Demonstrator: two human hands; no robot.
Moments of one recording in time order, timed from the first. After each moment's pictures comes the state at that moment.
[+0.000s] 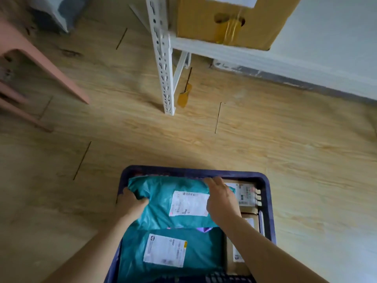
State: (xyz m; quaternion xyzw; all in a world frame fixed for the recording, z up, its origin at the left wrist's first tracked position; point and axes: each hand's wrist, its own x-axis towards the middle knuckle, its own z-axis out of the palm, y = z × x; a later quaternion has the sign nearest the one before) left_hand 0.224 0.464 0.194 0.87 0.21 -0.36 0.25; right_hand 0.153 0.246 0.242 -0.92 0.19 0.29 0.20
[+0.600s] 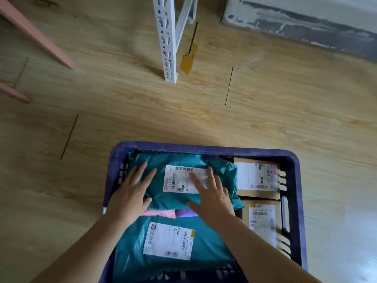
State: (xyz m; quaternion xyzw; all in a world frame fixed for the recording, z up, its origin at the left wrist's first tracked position) left_hand 0.201 0.492 0.104 0.92 -0.24 -0.31 0.02; right_hand 0.127 0.282 0.122 -0.90 0.12 0.38 0.20
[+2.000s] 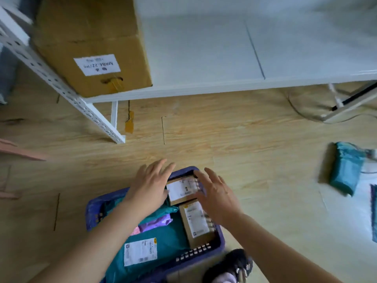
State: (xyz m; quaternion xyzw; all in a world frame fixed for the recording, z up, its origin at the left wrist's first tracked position) left_hand 0.173 0.247 0.430 0.85 -0.45 -0.25 -0.05; right_hand 0.041 0.115 0.415 -0.90 0.26 0.18 0.29
